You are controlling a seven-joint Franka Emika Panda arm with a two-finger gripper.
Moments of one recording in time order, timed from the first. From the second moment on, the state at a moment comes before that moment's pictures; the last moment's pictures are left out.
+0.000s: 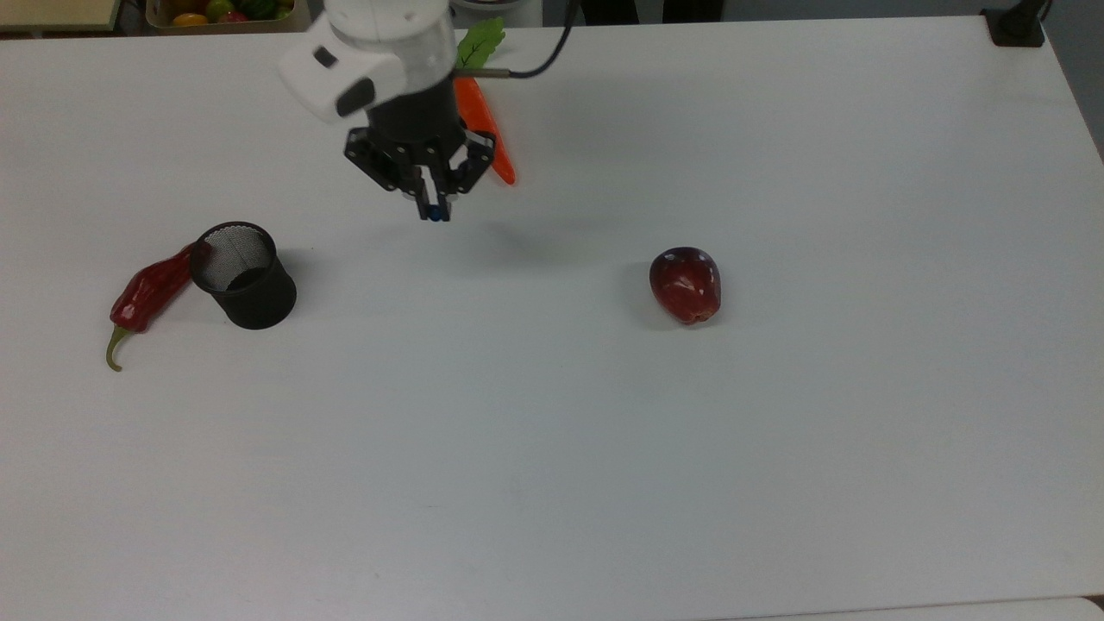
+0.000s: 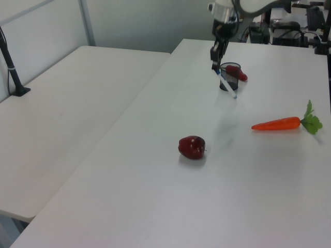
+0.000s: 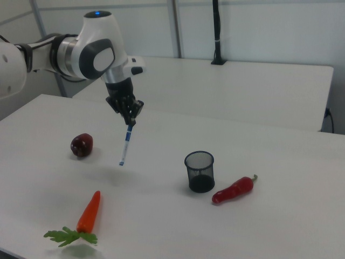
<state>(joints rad) 0.00 0.28 0.06 -1.58 0.01 1.99 0.03</state>
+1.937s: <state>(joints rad) 0.11 0.32 0.06 -1.53 -0.11 1.82 0.05</state>
